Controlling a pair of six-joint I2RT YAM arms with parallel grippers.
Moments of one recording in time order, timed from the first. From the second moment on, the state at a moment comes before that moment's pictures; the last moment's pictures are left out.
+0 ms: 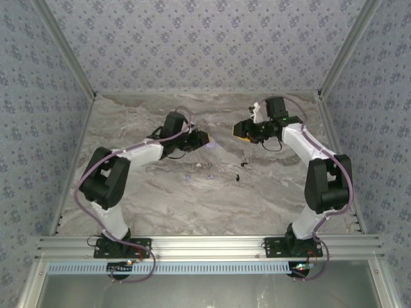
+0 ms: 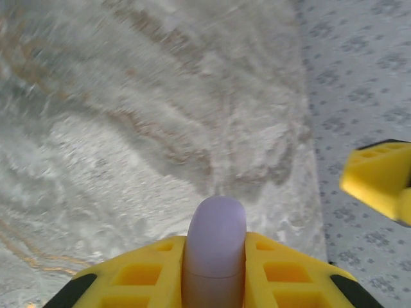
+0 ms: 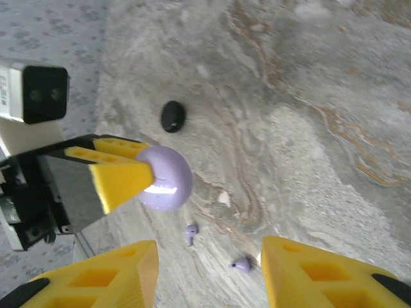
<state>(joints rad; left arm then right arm) -0.52 1.73 1.12 0.06 0.53 -0.80 0.19 1.64 1.25 -0.48 -0.78 0.37</state>
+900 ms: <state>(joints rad) -0.51 1.42 1.05 0.18 0.73 -0.74 0.29 1.49 1.30 -0.37 -1.06 0.34</state>
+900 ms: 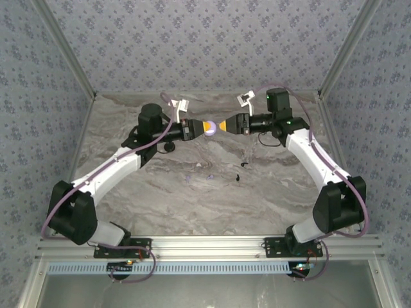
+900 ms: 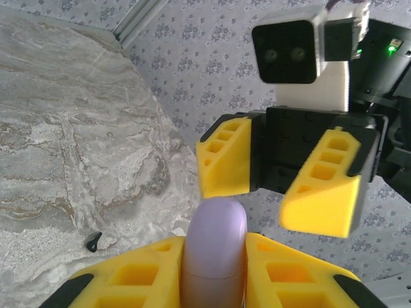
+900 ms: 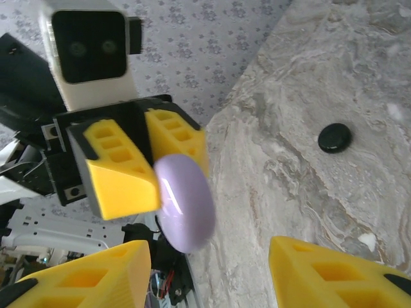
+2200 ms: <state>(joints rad) -0.54 1.41 1.05 0.20 0.76 -0.72 0.33 1.54 1.35 -0.43 -1.11 0.26</state>
